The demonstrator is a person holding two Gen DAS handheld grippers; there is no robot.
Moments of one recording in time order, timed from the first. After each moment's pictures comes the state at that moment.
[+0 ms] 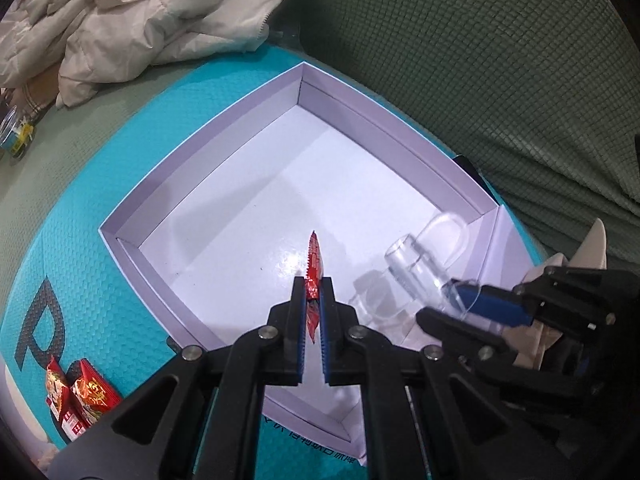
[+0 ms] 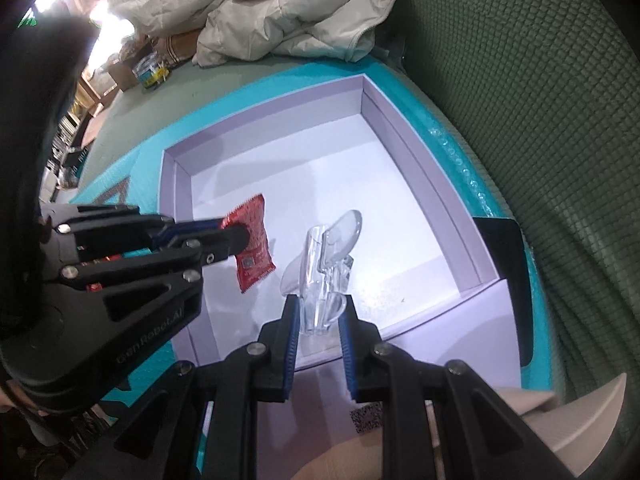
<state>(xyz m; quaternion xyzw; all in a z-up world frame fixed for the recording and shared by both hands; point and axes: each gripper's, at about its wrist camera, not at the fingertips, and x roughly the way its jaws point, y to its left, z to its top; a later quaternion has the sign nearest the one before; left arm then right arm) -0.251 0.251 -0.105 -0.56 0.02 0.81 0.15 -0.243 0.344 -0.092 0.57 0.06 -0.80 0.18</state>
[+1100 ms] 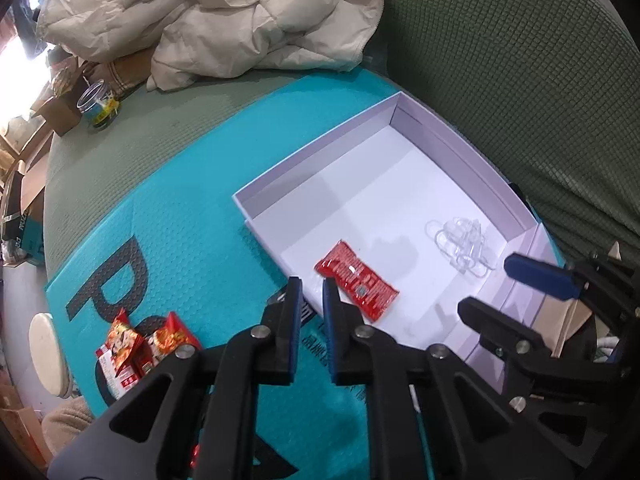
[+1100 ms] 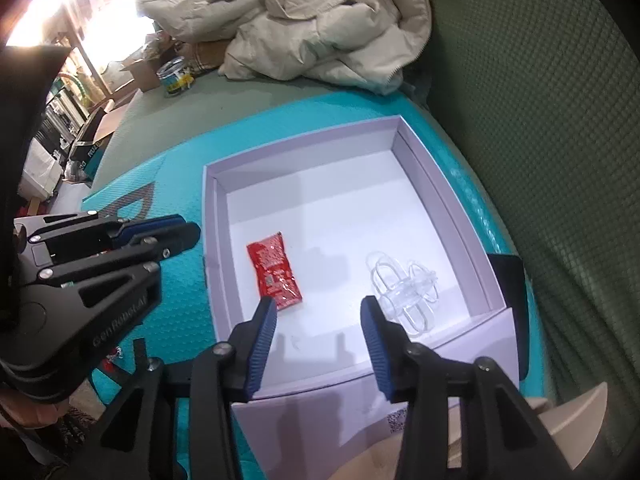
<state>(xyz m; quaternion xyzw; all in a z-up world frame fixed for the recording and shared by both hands) -0.219 0.189 -0.065 -0.55 0.02 0.84 0.03 -0.229 0.307 -0.052 0.53 0.08 -0.82 0.19</state>
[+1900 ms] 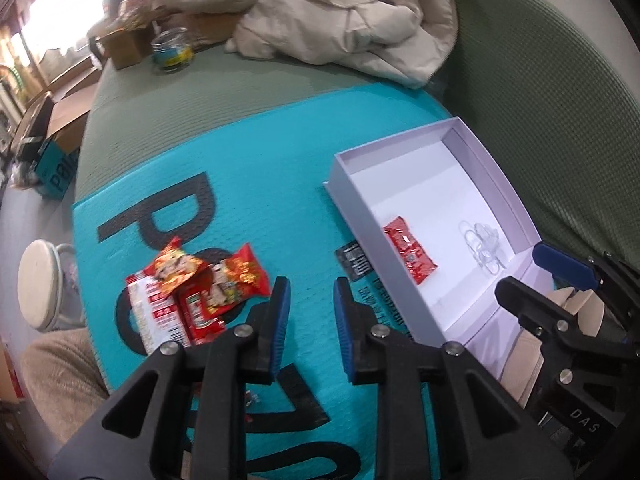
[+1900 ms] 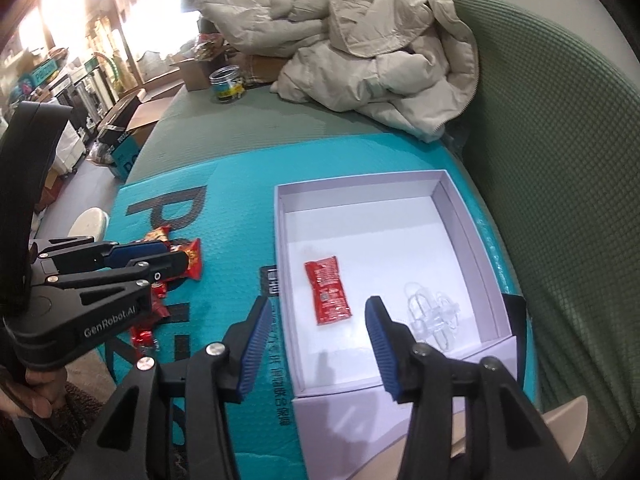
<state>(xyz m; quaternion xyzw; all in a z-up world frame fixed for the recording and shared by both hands) -0.156 0.106 -0.046 -0.54 -0.08 0.84 -0.03 -0.194 0.261 -0.015 0.48 0.13 -0.83 0.24</state>
